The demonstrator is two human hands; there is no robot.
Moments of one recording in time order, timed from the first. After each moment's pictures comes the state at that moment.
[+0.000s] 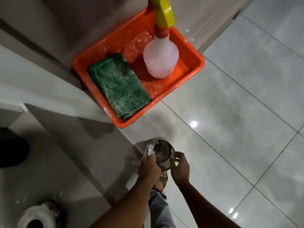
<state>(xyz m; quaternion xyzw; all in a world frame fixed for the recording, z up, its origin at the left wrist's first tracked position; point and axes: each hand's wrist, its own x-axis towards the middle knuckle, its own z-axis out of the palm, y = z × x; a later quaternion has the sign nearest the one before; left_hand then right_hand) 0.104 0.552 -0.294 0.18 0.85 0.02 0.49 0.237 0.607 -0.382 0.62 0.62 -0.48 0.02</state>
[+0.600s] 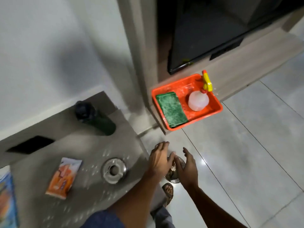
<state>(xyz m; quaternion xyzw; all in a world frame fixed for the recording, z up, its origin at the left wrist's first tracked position) 0.059 0.489 -0.084 0.26 0.90 0.21 0.29 0.183 0.578 -0.155 0.44 0.77 -0.45 -0.04</state>
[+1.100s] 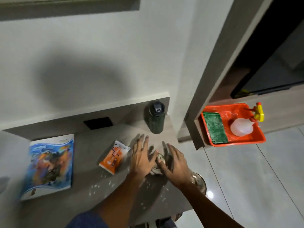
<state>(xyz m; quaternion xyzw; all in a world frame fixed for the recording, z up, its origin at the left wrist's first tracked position) -0.010 0.256 -0.026 0.09 0.96 0.23 0.13 0.073 0.426 -0.048 0.12 0.92 -0.38 0.03</state>
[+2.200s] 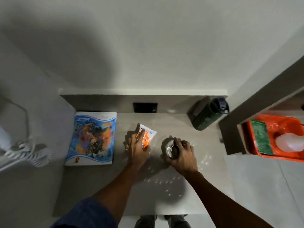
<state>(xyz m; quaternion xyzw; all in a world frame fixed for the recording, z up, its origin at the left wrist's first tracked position) -0.025 0.051 -0.052 -0.09 0.94 0.31 0.11 0.015 0.254 -0.025 0.13 0.95 -0.25 0.17</state>
